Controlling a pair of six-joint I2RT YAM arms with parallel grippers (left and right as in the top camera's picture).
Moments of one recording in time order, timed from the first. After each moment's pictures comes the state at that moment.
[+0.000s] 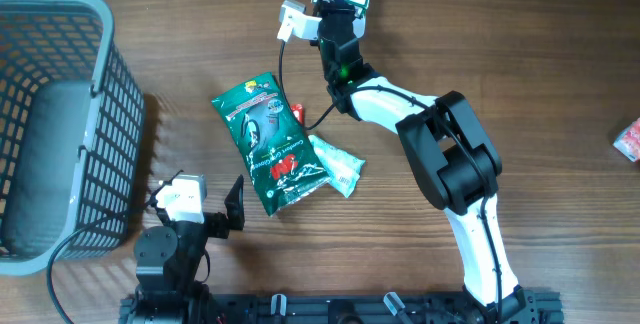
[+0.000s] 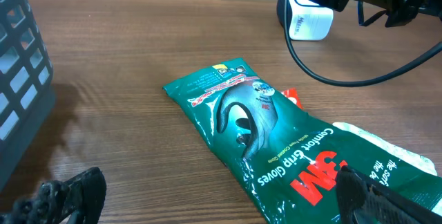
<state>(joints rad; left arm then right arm) -0.02 0.02 0.13 -0.46 0.13 -0.06 0.54 2.35 1.53 0.69 0.41 -1.27</state>
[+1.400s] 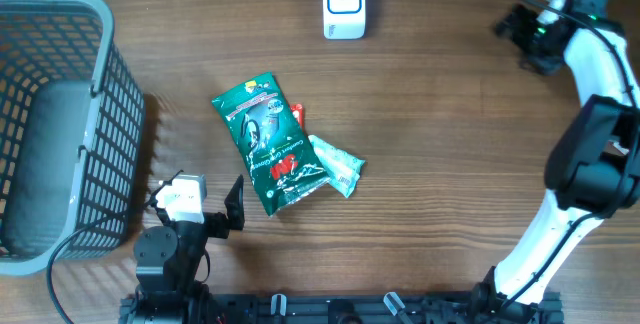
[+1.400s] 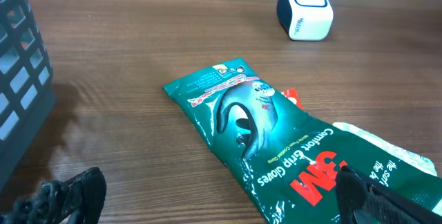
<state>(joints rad) -0.02 0.02 0.13 -0.46 0.13 -0.06 -0.25 2.16 1.72 -0.66 -0.44 0.41</state>
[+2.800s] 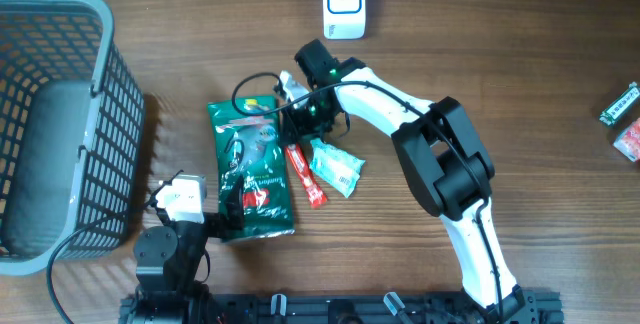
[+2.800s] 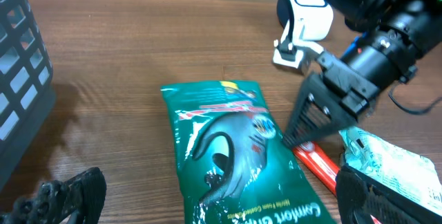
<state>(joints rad) -0.02 0.02 0.13 -0.46 0.13 -0.06 0.61 2.34 1.69 -0.74 -0.72 0.17</state>
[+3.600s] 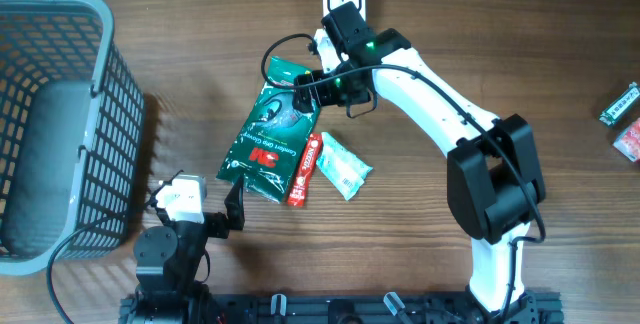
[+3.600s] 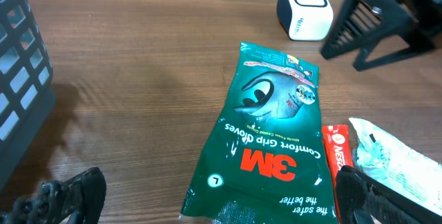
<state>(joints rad) -0.02 0.02 0.13 -0.46 0.13 -0.06 0.52 2.10 1.69 -0.80 -0.35 0.27</state>
